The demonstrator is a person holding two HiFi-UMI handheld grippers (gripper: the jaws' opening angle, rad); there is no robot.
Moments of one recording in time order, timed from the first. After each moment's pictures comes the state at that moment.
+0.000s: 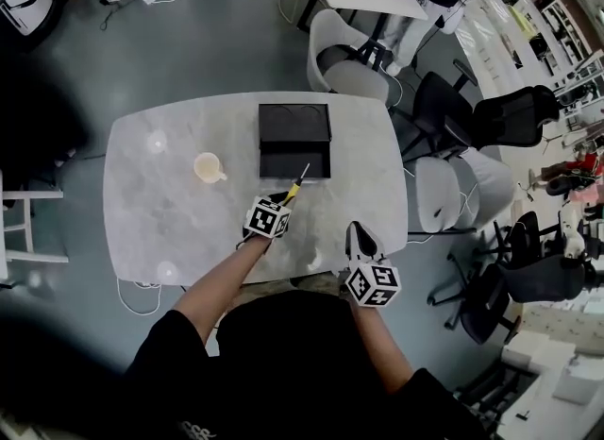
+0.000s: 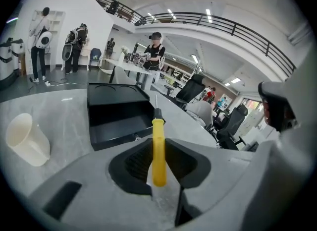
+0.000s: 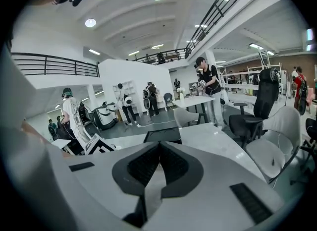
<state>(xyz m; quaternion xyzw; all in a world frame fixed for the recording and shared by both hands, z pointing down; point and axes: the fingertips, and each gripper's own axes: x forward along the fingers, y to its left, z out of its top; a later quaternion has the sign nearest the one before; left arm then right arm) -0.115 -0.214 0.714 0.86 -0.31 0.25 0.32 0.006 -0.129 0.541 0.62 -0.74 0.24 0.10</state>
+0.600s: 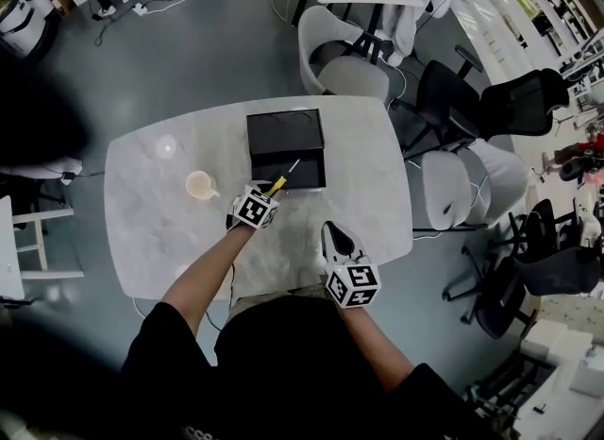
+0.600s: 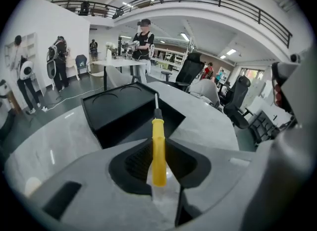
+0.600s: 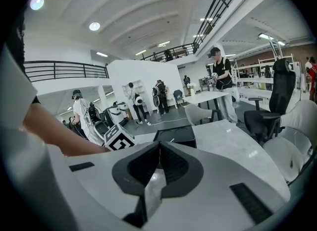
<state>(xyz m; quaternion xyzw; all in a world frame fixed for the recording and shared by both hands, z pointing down) -0.127 -0.280 0.742 0.86 -0.28 0.36 0.23 -0.028 -0.170 0.566 0.56 -0.78 0.25 0.10</state>
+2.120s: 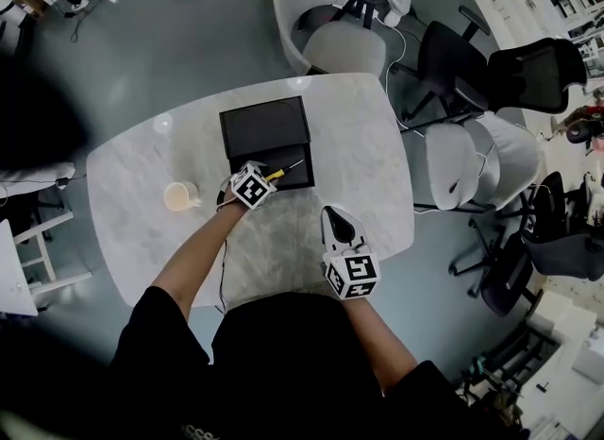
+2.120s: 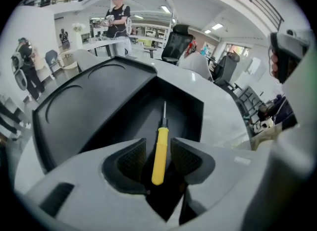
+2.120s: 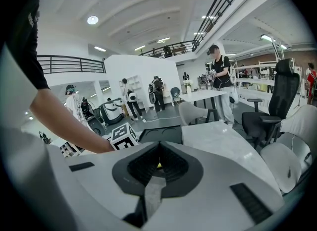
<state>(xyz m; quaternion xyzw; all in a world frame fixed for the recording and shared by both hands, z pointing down) -0.077 -0.339 0.827 0.84 -0.15 0.49 0.20 0.026 -0.246 0.610 0.57 -0.77 0.25 0.12</state>
